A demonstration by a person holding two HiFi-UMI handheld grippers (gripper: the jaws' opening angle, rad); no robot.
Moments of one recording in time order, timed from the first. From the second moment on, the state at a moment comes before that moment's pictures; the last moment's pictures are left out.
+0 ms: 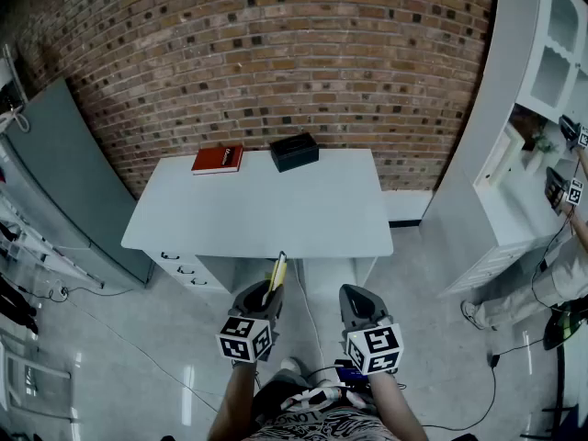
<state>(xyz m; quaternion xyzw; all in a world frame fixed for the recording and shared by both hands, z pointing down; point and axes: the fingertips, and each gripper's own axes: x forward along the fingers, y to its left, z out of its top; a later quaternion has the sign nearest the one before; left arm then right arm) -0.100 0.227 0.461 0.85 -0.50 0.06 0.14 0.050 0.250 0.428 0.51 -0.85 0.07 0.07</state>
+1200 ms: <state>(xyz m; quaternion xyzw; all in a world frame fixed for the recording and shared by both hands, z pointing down) -0.131 -0.001 0.489 0.86 -0.47 0.07 0.17 0.015 0.023 0.478 0.52 -0.84 0.13 0.09</state>
